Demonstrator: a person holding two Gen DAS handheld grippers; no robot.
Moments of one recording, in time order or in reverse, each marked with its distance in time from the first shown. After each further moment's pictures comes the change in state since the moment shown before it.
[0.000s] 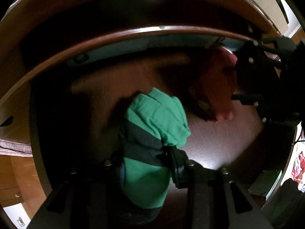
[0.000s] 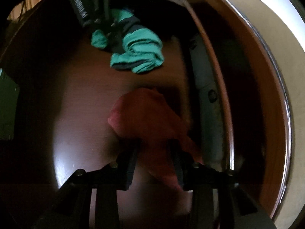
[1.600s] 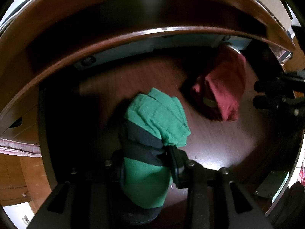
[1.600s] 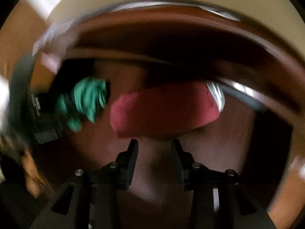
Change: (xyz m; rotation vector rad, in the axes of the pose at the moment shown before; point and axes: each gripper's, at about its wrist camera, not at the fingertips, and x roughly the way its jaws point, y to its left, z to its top) left arm 0.012 -0.052 -0.002 0.010 -0.016 0.087; right arm -0.048 -0.117 0.056 1.307 0.026 0.286
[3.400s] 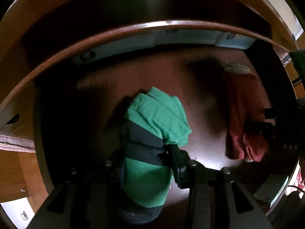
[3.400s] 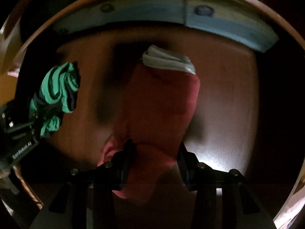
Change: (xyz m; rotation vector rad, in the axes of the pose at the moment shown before) left arm 0.027 -0.008 0.001 -0.027 0.046 0.005; right arm 0.032 0.139 0.048 0.125 0.212 -0.177
